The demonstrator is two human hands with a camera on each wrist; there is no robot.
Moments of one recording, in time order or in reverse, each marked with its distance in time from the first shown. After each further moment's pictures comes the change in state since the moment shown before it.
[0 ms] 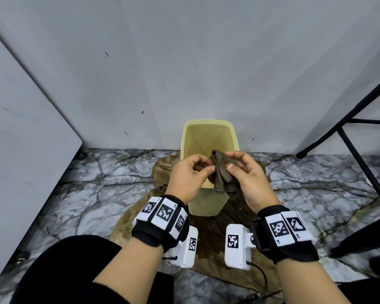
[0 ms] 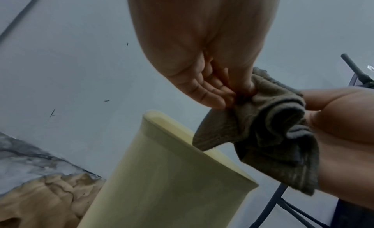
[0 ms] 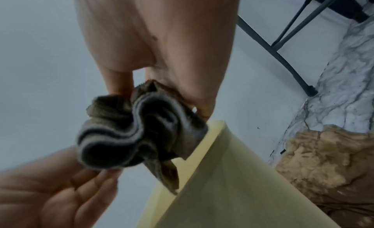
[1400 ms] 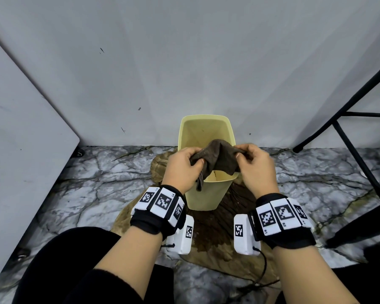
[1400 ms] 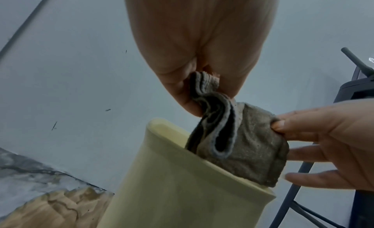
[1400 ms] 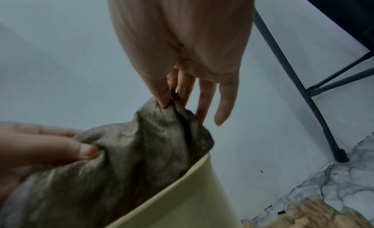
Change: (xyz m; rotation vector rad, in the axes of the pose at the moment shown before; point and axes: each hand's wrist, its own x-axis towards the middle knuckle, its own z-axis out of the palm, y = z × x) left_hand 0.001 0.011 -0.007 0.311 0.003 -0.034; right_hand 0.006 -0.007 -0.015 -0.601 0.310 -0.104
